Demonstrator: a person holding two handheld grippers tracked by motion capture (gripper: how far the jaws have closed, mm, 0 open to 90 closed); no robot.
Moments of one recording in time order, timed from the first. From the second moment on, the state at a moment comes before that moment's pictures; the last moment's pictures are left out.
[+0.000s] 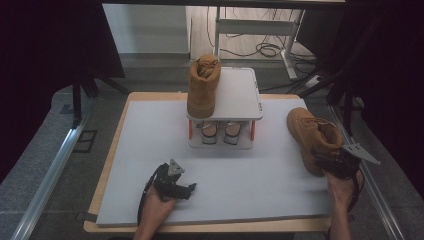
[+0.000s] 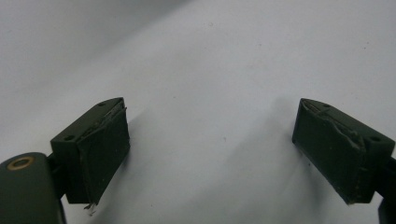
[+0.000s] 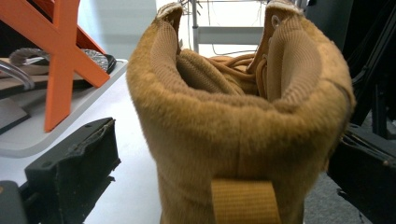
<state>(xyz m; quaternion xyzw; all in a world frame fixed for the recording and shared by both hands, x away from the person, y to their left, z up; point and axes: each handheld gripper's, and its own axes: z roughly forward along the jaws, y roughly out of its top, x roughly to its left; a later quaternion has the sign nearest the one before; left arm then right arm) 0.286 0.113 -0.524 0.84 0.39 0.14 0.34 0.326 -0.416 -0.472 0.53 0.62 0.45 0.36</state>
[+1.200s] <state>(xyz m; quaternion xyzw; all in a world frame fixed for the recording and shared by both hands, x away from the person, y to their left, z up) 0.286 0.113 -0.524 0.84 0.39 0.14 0.34 0.349 -0.413 -0.464 0.55 0.62 0.44 0.35</state>
